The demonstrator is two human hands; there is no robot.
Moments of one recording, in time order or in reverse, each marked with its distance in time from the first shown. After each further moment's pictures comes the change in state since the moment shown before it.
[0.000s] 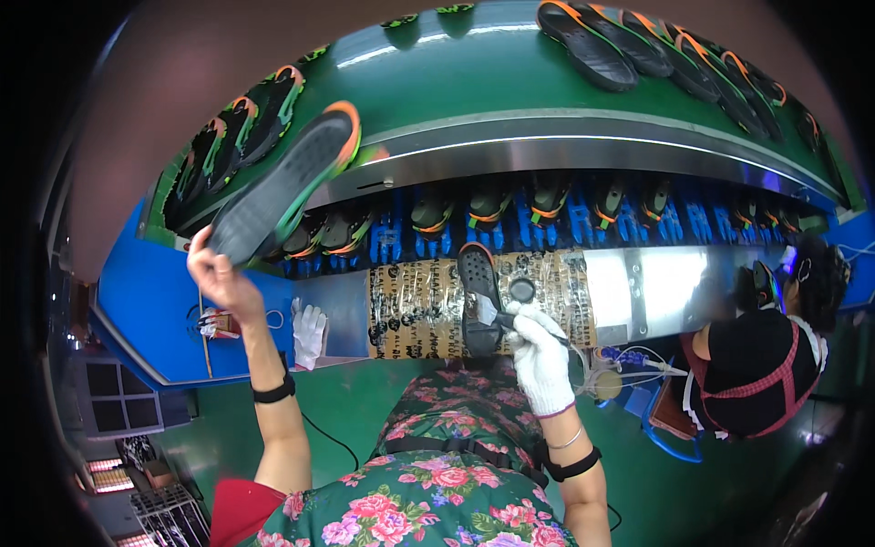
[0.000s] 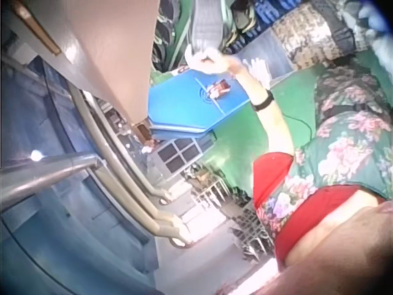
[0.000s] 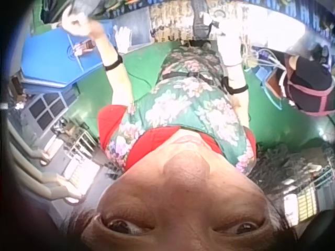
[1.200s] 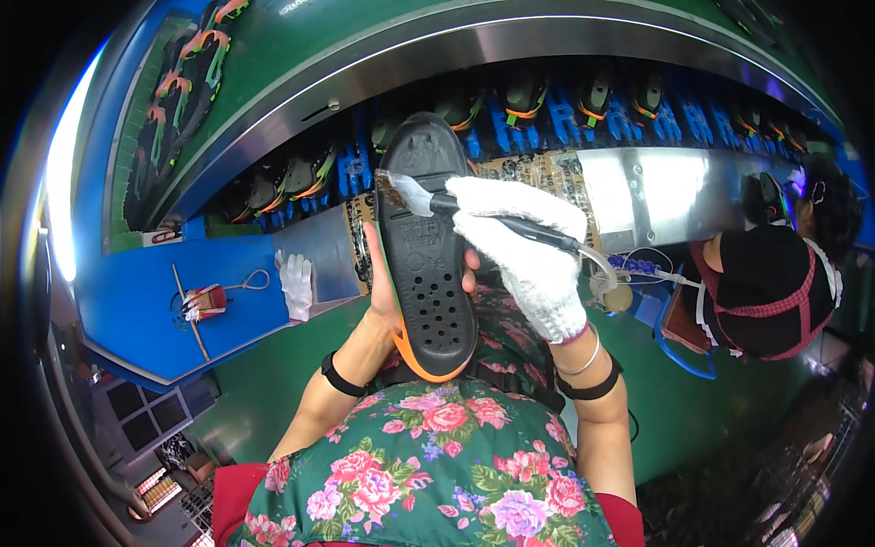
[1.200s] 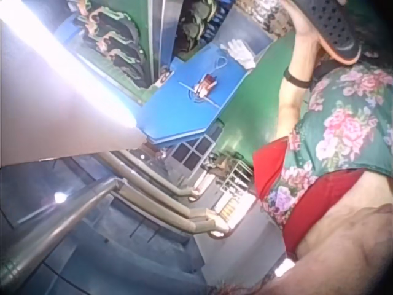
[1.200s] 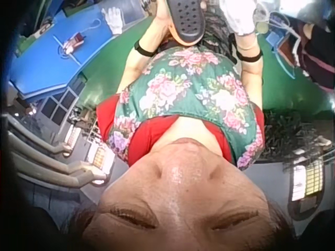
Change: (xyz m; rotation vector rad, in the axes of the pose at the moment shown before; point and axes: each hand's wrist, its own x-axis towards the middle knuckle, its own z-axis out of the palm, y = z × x) left_hand -0.185 0.147 0.129 -1.702 -0.667 -1.719; right_hand -0.034 -0.060 0.104 -0.557 -0.235 -0.332
